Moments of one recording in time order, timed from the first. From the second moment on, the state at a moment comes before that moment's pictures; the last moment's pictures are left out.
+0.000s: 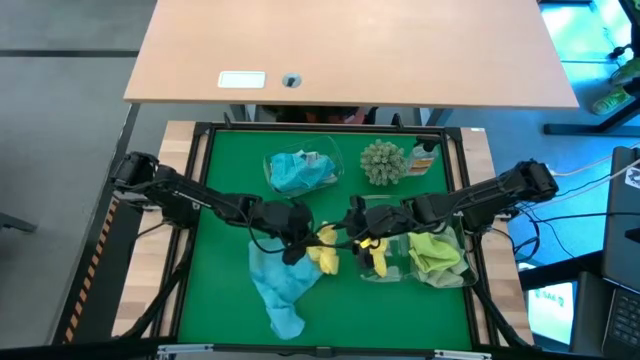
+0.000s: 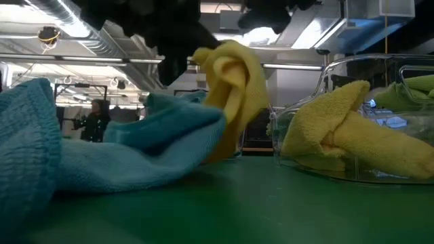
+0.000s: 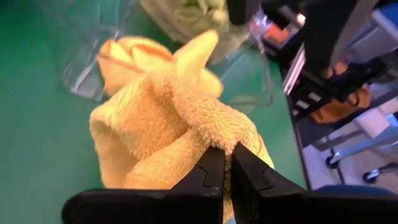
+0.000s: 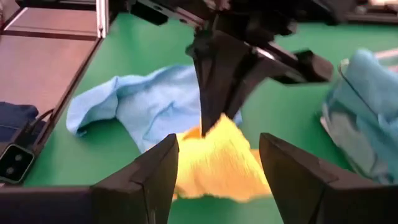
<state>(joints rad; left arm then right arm) -0.18 1.54 0.83 0.26 0.01 -0.59 0.27 1.48 1.10 -0.21 0.10 0.08</state>
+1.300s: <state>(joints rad) -0.18 1.54 0.83 0.35 0.01 -0.49 0.27 1.66 1.11 -0.12 0.06 0.00</state>
